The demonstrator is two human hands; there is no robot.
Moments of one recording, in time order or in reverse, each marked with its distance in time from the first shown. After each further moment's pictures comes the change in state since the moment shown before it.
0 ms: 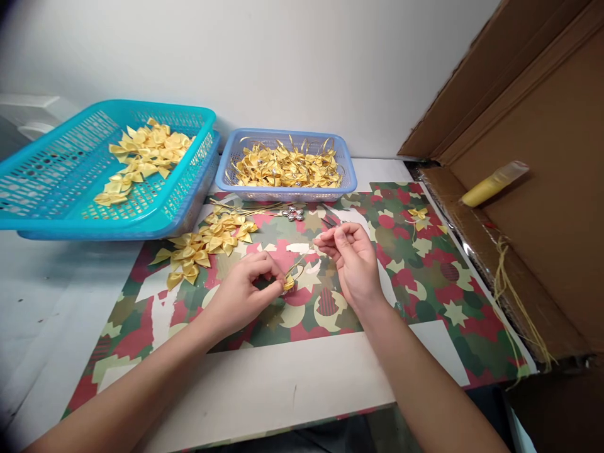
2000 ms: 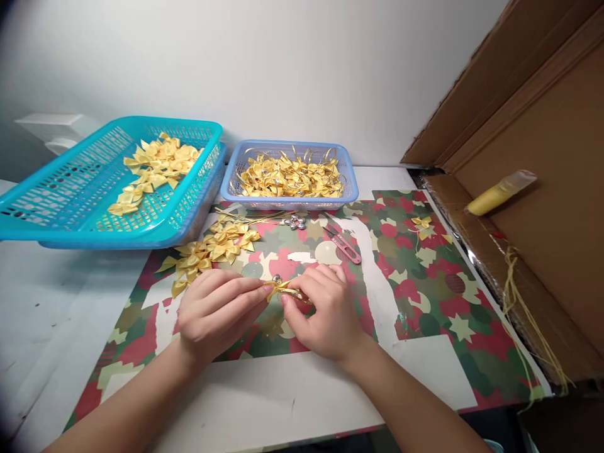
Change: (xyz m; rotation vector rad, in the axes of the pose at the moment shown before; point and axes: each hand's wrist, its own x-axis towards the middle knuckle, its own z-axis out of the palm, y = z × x) left_hand -0.015 -0.005 -0.017 0.500 0.537 0.819; right_hand -0.042 -0.009 0.024 -1.068 -0.376 -0.494
